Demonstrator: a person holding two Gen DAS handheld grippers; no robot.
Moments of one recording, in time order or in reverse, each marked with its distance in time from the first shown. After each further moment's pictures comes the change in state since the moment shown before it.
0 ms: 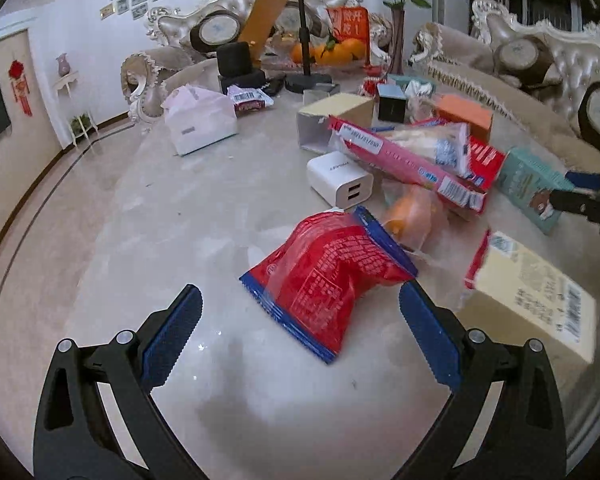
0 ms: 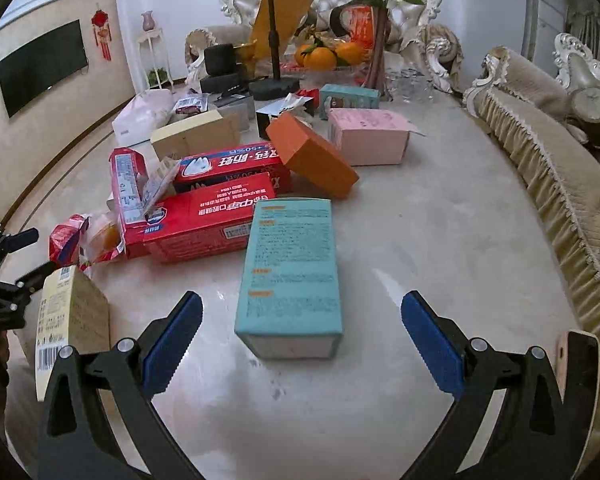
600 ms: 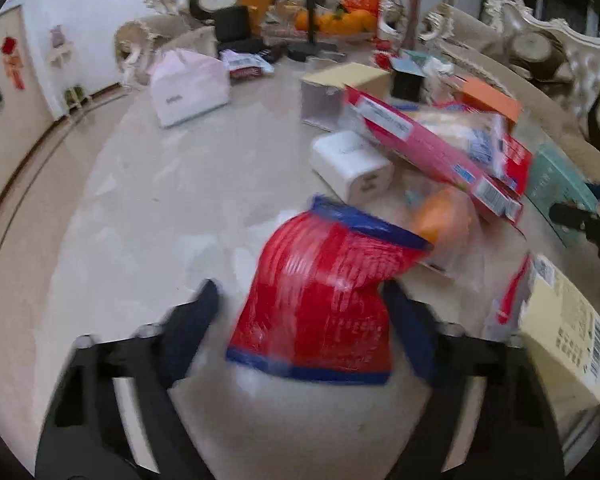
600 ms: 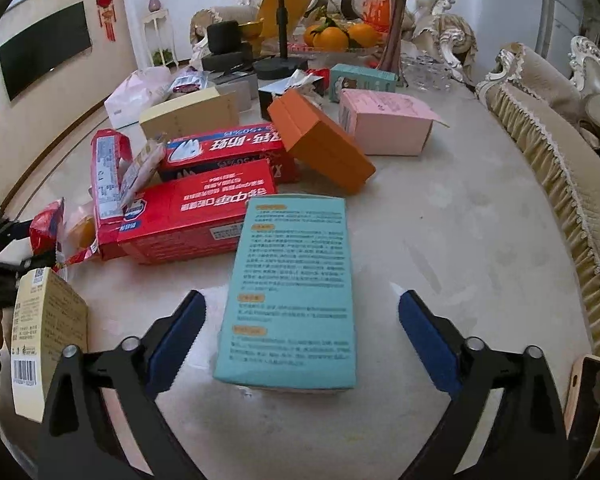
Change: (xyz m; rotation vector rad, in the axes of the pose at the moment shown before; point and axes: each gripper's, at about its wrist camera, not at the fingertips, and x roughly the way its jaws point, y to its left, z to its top) left arm 0.029 0.009 0.012 -0.052 0.101 -0.025; right arm 0.028 0.002 0.007 -0.037 0.081 0.028
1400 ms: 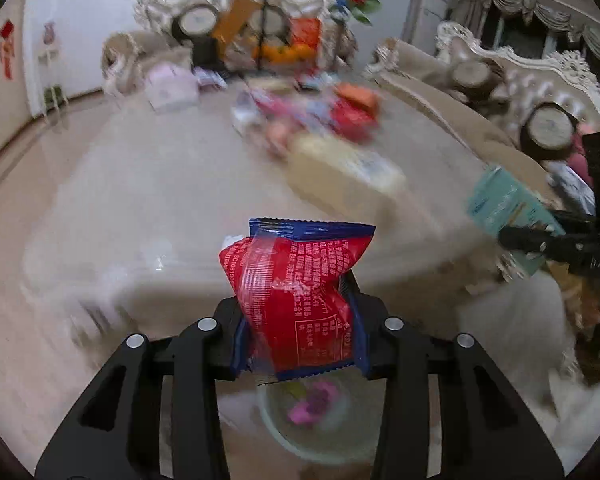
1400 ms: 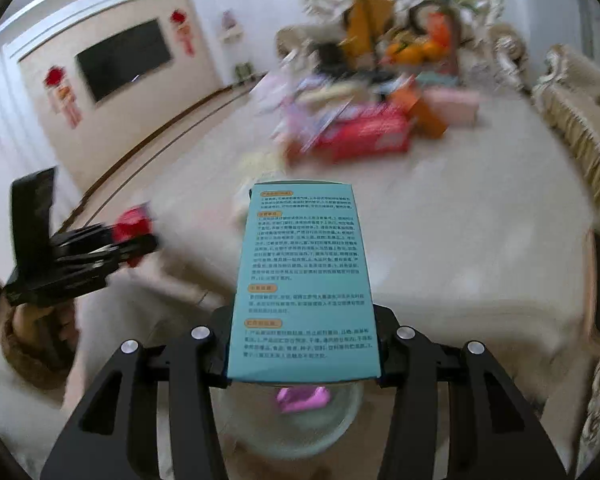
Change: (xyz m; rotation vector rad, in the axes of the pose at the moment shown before) left arm -0.144 -0.060 -0.153 -0.026 -0.091 -0.209; right arm -0.148 0.067 -0.152 -0.067 0.002 0.335
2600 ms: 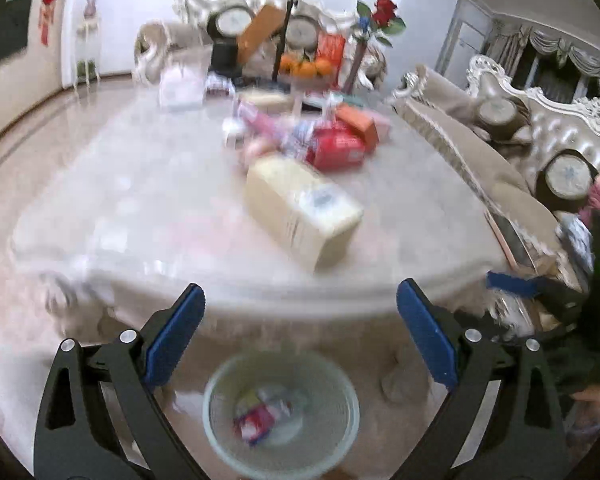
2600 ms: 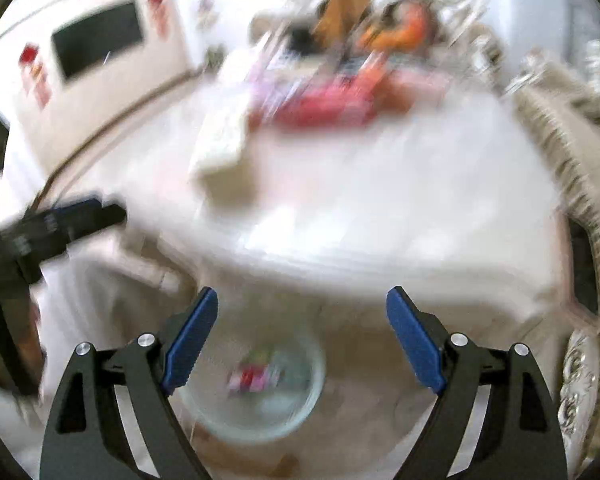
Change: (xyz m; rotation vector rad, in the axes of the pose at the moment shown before) left arm 0.009 -0.054 0.046 -0.162 -0.092 0.095; right arm 0.002 -0.025 0.033 0.009 -0.133 -0.272
